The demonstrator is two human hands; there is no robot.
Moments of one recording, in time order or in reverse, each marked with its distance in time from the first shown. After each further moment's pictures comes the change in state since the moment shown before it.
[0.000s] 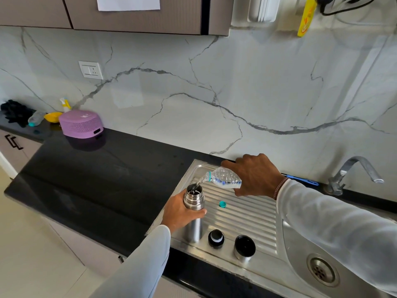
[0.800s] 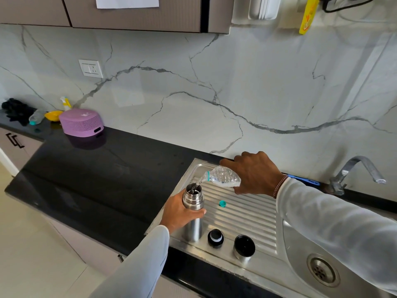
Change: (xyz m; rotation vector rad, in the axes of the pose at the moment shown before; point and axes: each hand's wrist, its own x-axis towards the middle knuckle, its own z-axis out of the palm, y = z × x) left_hand 0.000 -0.002 0.002 -0.020 0.017 0.015; right_hand 0.002 0.000 -0.006 -0.028 0.016 -0.012
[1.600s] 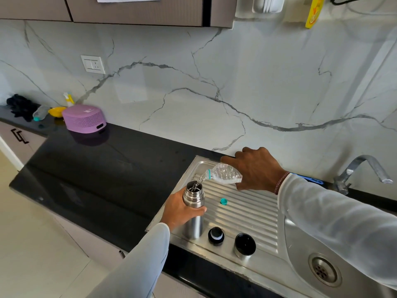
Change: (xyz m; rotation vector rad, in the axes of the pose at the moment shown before) left_hand 0.002 -0.001 0.002 -0.029 -0.002 -0.009; right_hand 0.004 0.006 0.002 -0.025 -0.005 -0.032
